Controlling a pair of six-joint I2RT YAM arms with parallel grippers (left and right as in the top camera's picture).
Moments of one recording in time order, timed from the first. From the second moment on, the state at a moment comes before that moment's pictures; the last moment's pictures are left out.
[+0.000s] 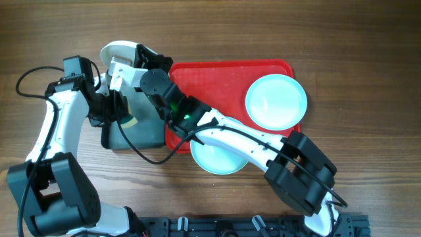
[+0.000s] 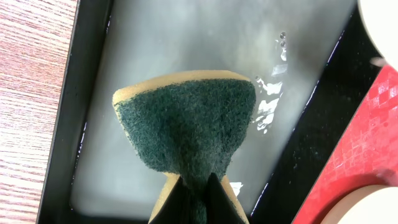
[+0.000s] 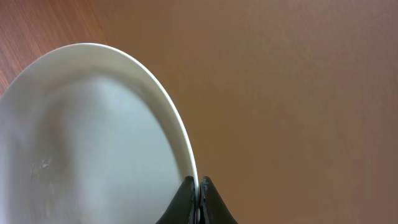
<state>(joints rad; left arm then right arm) 0.22 1.66 1.14 -0.89 0.23 -0.18 0.96 2.05 1.53 0.38 0.51 -0.93</state>
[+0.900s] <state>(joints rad) 0.22 1.66 1.14 -0.87 0.23 -0.18 0.96 2.05 1.53 0.38 0.51 -0.88</state>
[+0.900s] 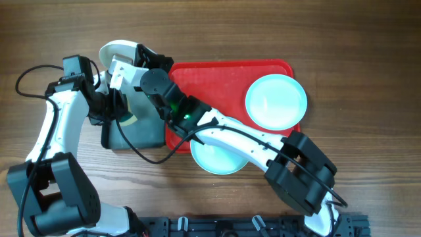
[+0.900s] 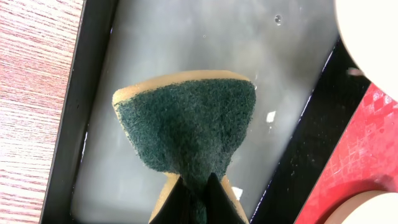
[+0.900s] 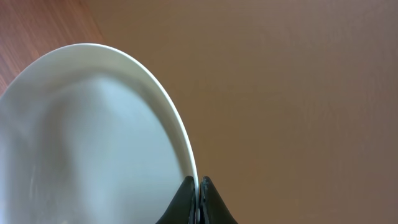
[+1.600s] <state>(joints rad) 0.22 1.66 1.14 -0.87 0.23 -0.18 0.77 2.00 1.53 0.02 0.42 -0.18</state>
